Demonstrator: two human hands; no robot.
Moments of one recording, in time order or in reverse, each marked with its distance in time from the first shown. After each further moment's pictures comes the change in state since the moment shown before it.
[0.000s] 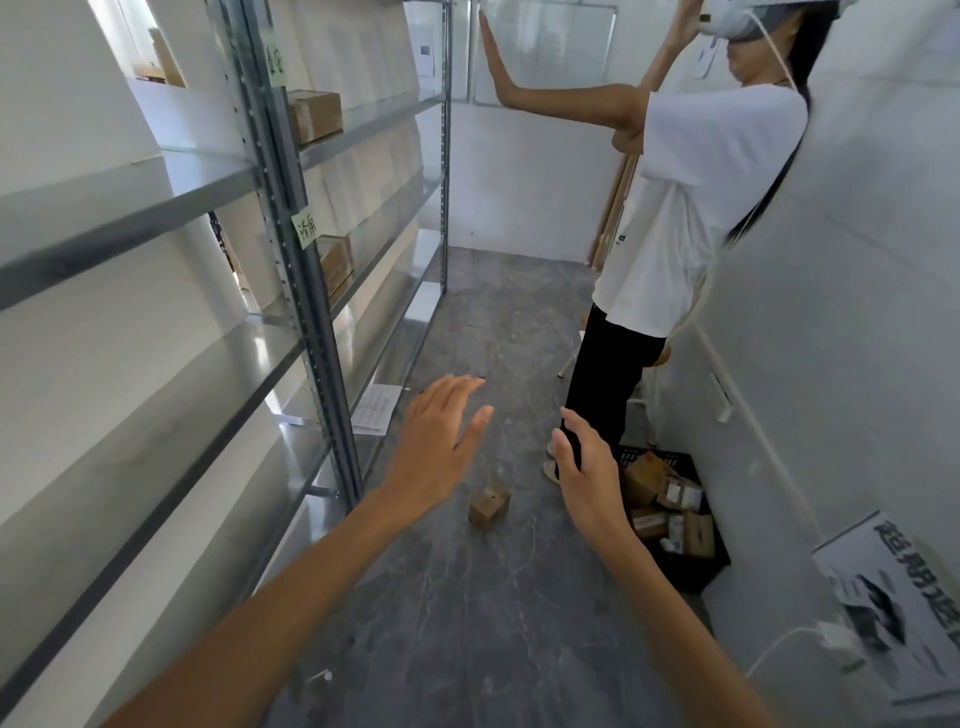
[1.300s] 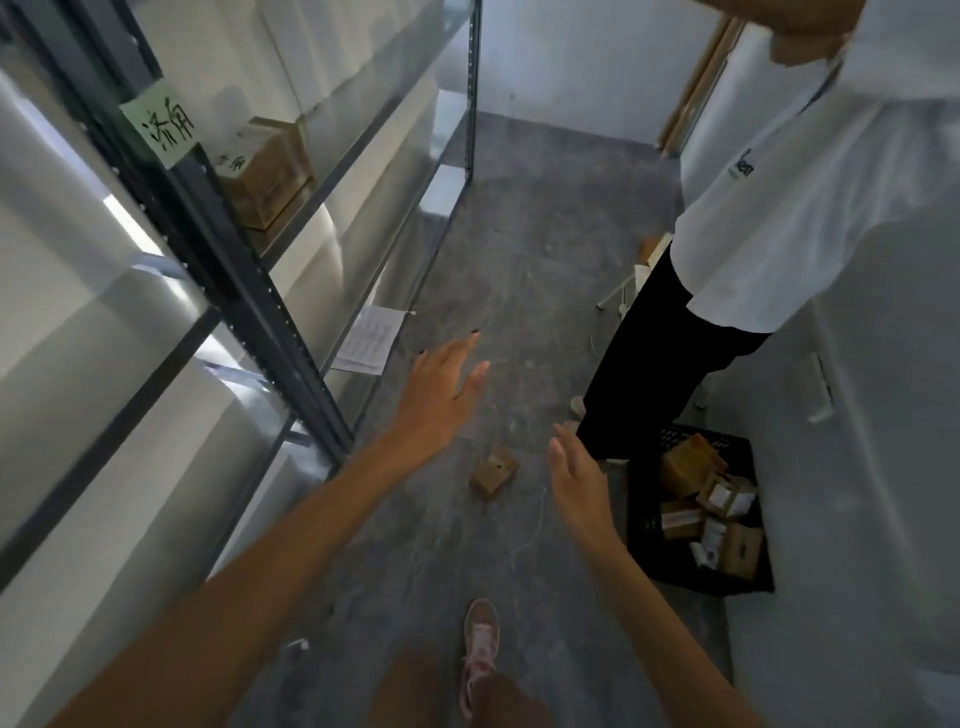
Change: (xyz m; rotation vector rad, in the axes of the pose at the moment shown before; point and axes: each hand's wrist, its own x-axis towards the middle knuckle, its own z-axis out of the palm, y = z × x) left_hand 0.266 -0.169 0.184 -0.068 -0.167 -0.299; right_hand 0.278 0.152 0.113 0.119 -0.204 0.356
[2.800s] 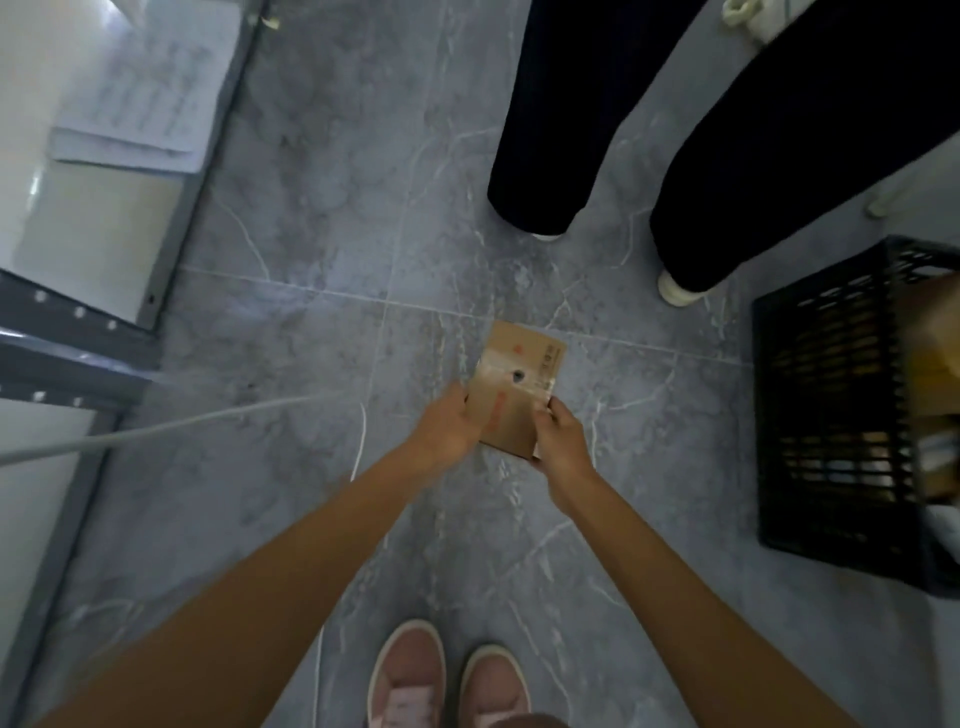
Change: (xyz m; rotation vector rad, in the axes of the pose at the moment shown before) left_hand 0.102 -0.482 0.568 -0.328 -0.632 -0.702; right_hand 0.361 0.569 0.308 0.168 -0.012 0.664
